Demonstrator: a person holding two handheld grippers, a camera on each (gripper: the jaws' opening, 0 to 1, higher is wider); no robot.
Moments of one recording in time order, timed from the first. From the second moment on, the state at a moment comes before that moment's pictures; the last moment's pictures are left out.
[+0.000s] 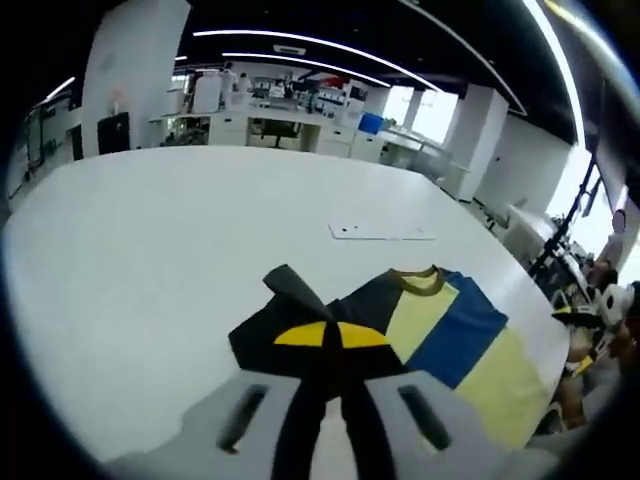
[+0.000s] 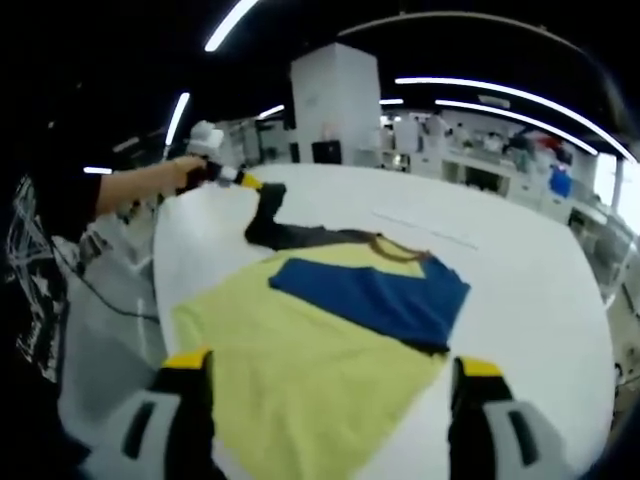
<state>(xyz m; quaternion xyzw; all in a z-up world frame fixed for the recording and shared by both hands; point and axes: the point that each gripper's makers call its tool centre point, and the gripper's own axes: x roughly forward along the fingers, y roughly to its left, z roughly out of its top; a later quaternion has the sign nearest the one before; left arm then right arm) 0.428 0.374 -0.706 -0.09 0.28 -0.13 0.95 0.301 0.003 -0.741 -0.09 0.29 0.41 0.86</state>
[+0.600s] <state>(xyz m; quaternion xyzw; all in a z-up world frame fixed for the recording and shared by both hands) 0.453 0.295 -0.692 -0.14 0.24 -0.18 0.94 0.293 0.002 -0.752 -0.09 0.31 0.41 0.85</state>
